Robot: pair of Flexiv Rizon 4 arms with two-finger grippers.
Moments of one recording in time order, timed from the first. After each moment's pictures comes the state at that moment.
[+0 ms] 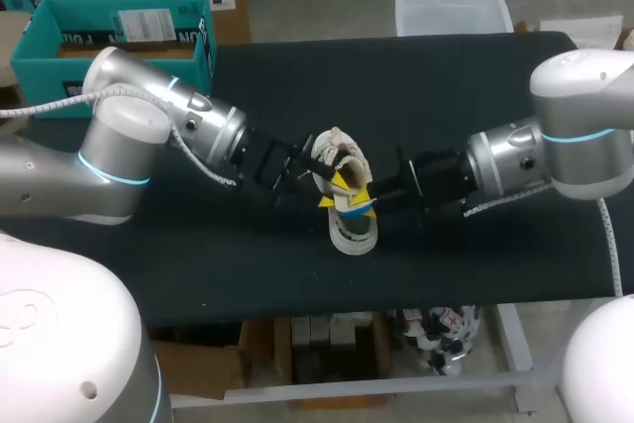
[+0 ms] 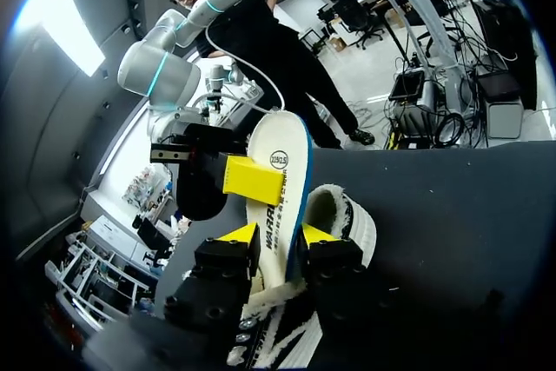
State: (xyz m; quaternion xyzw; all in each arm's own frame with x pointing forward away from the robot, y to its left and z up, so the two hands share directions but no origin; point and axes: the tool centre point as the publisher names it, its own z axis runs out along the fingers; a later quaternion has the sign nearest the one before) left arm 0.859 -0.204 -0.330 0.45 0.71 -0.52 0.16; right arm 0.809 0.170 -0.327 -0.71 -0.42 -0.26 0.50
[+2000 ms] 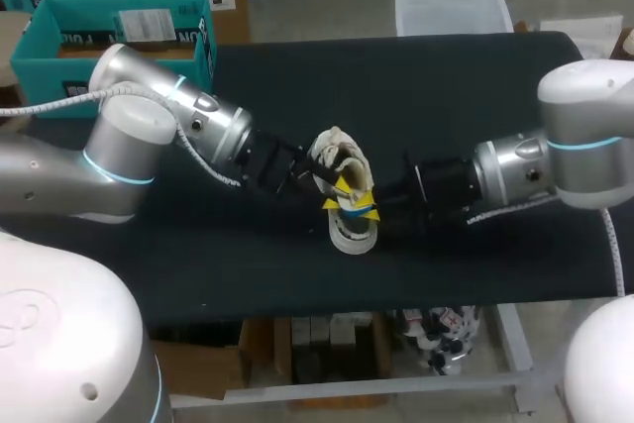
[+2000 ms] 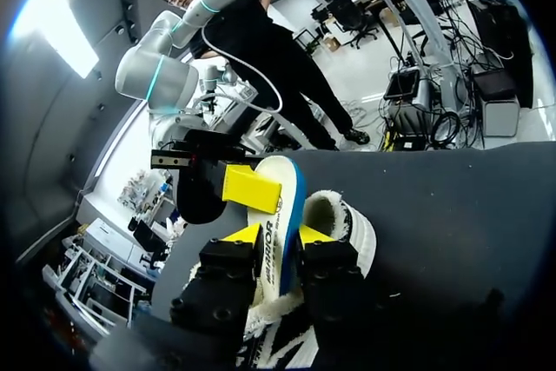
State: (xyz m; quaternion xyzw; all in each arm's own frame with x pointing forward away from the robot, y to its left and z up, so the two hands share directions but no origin) left arm 0.854 -0.210 -0.332 0.46 0.71 -0.51 0.16; right arm 0.809 0.164 -0.333 -0.70 -0.41 -0.29 0.50
